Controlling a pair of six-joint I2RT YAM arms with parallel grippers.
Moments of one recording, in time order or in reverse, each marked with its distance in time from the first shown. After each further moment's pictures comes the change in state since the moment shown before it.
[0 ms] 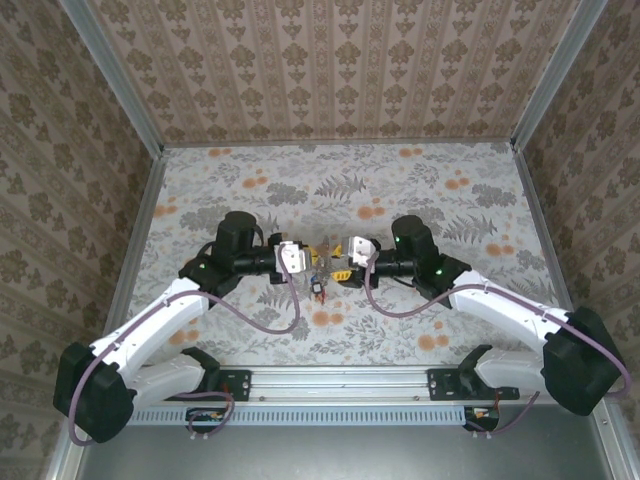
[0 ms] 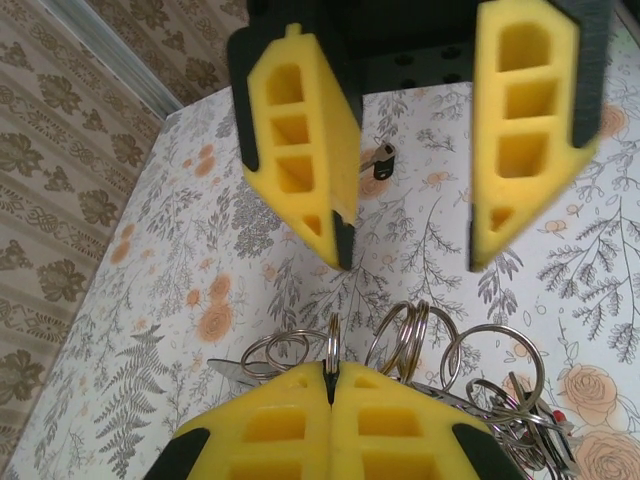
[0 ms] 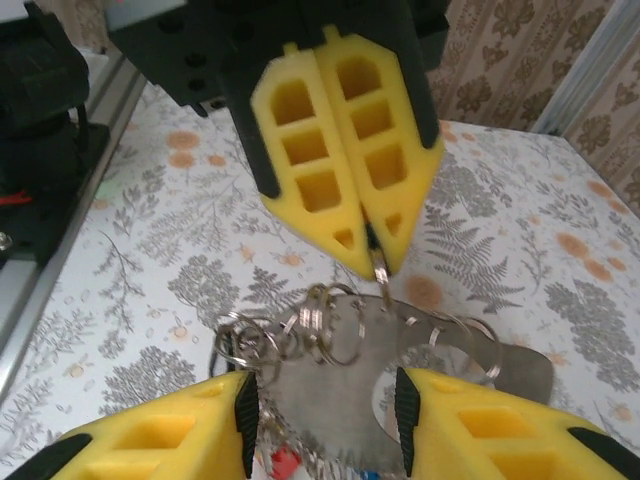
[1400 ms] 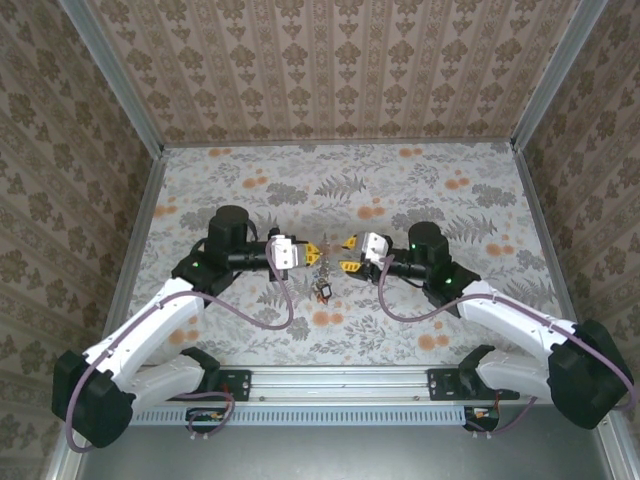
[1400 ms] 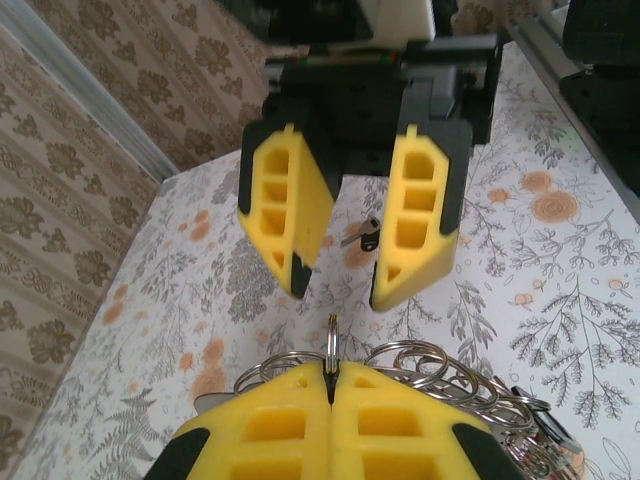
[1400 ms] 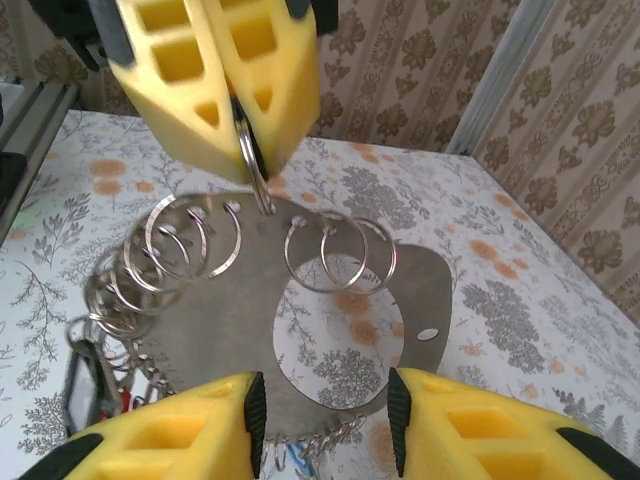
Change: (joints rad) left arm 0.021 -0.029 0.051 -0.008 0.152 -0.053; right arm -0.059 -0.071 -0.108 0.179 0.066 0.056
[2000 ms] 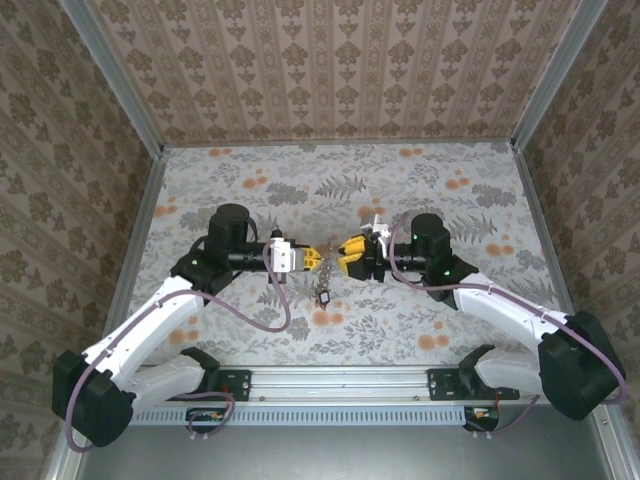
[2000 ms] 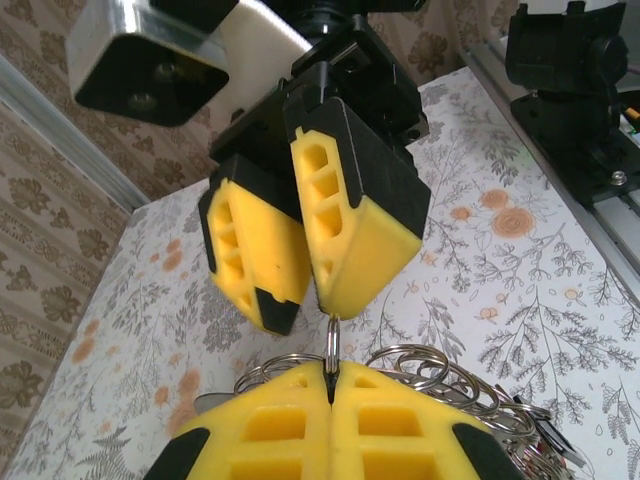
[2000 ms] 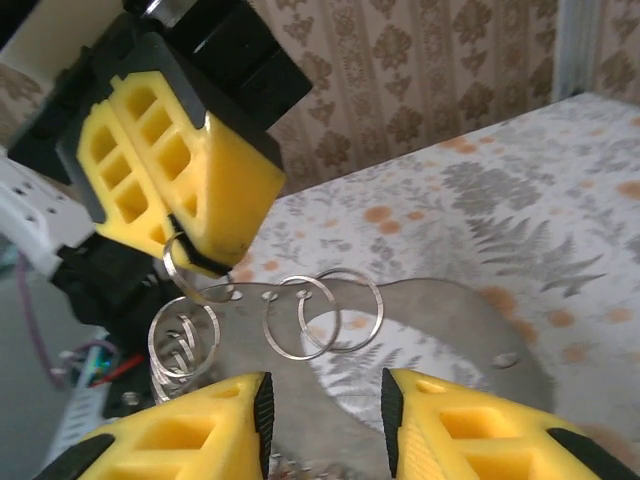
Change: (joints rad) left arm 0.000 0.011 0.040 -0.053 0.101 0.047; right arm -0.058 0.057 0.031 0.066 -0.285 0.604
